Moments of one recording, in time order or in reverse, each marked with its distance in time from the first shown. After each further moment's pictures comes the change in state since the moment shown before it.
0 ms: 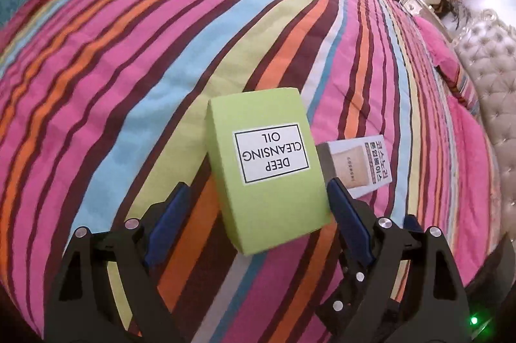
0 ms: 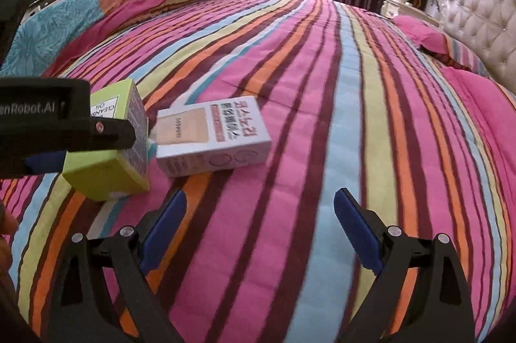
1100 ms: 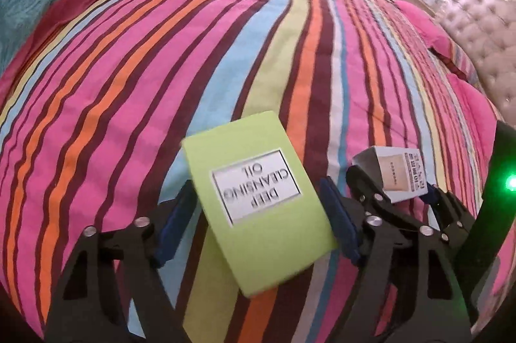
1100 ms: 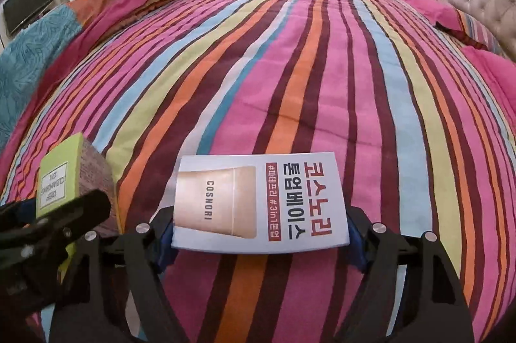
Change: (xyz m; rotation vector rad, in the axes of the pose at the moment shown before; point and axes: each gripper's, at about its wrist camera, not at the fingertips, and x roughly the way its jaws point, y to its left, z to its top) left arm 0.000 0.023 0.024 0.228 -0.093 0.032; right arm 0.045 0.019 0.038 0.147 0.073 0.015
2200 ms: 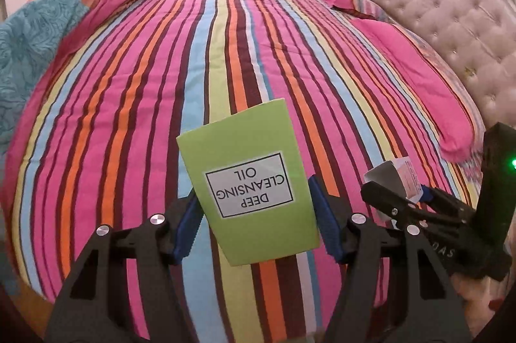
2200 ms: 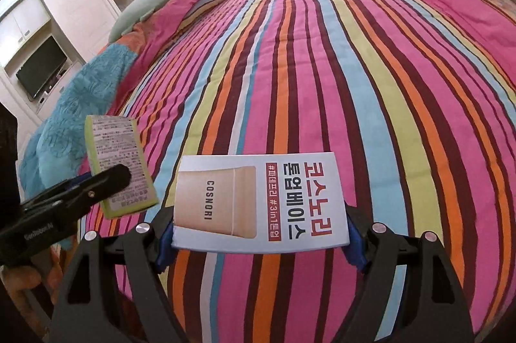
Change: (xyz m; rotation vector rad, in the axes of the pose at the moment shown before) left arm -0.180 0.037 -0.156 0.331 -0.046 -0.180; right arm -0.189 0.022 -0.161 0.262 -0.032 0.140
